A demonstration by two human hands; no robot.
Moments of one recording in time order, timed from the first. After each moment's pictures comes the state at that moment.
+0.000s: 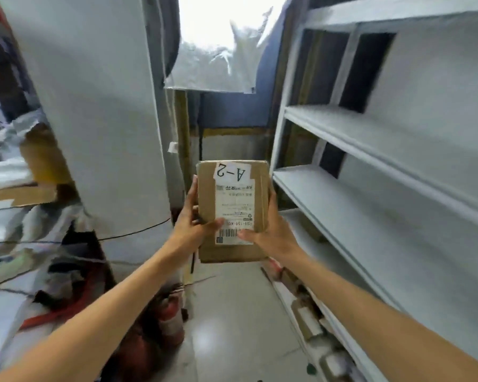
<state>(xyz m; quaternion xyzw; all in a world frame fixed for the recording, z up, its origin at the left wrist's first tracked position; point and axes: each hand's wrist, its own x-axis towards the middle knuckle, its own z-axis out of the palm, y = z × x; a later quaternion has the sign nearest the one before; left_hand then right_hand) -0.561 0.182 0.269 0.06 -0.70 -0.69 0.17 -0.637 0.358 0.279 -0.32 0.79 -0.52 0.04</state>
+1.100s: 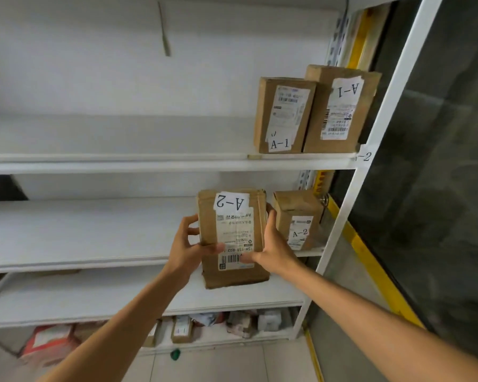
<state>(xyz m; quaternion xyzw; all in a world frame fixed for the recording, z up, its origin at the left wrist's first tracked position) -0.636 0.593 0.227 -0.28 -0.62 -0.67 -0.30 -0.492 0.732 0.224 0.28 0.83 -0.43 -0.22</state>
